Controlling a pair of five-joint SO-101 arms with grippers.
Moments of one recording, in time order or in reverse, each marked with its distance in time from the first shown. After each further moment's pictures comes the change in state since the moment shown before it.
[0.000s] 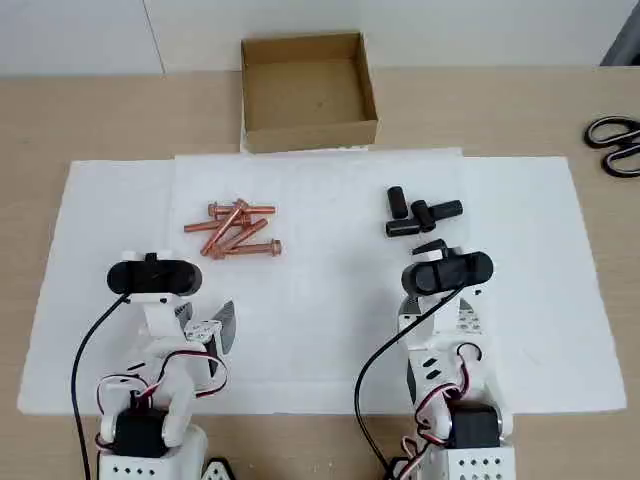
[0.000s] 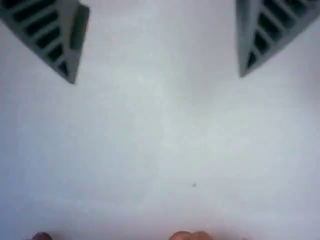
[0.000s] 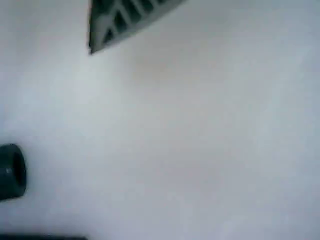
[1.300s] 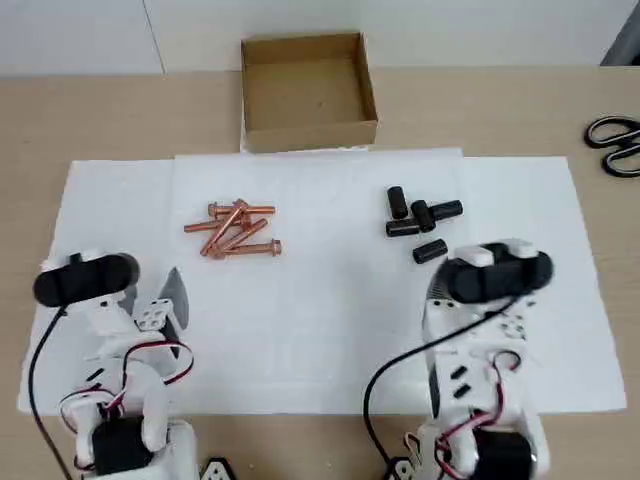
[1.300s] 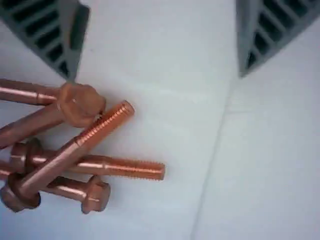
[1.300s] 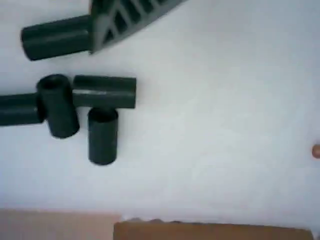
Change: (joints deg) left arm -14.4 0.0 -8.6 -3.3 0.0; right arm 4.3 -0.1 -24.2 8.3 0.0
